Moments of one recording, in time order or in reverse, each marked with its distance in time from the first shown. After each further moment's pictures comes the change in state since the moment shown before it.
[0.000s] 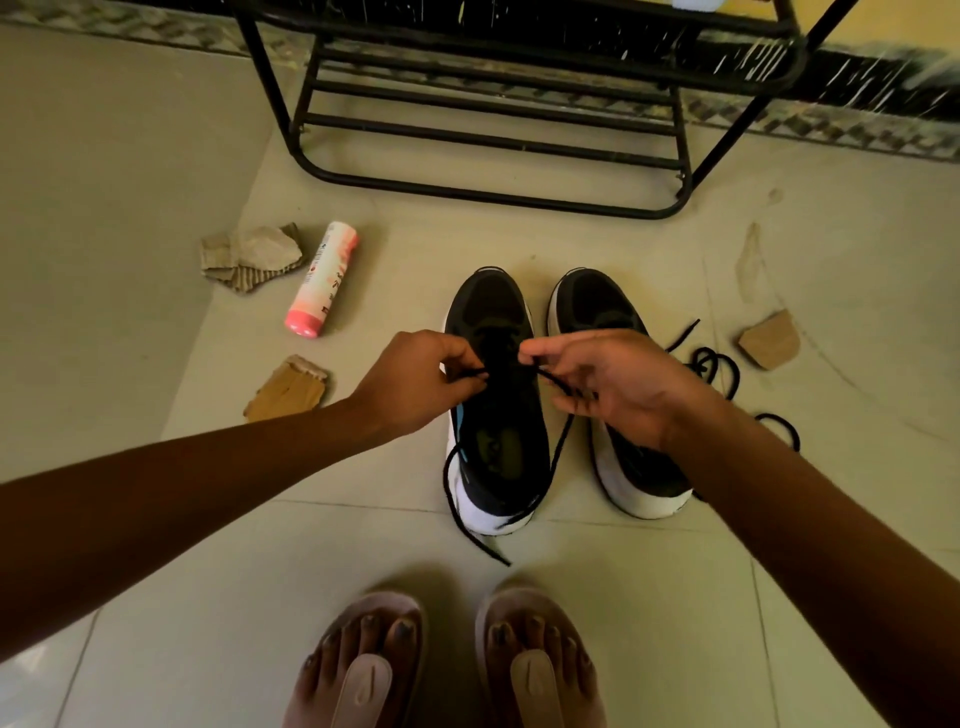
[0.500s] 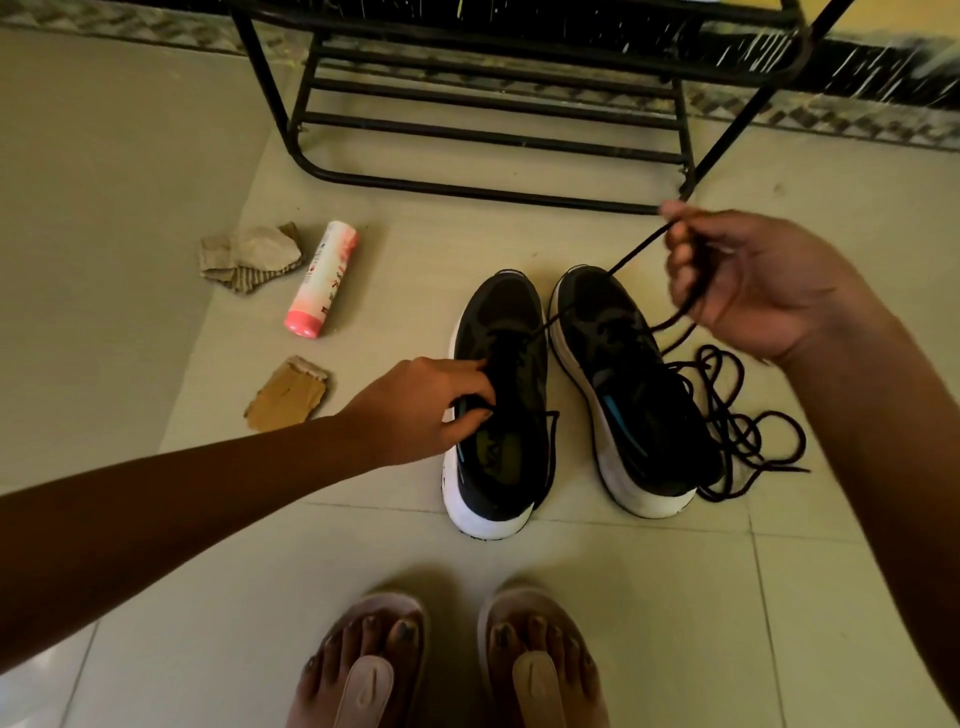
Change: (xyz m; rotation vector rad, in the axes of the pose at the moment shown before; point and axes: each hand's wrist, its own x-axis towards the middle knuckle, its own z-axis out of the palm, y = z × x) left_hand -0.015 -0.005 0.001 0.266 -0.143 0.337; right_hand -0.005 -0.049 -0.069 0.494 0.080 -0.212
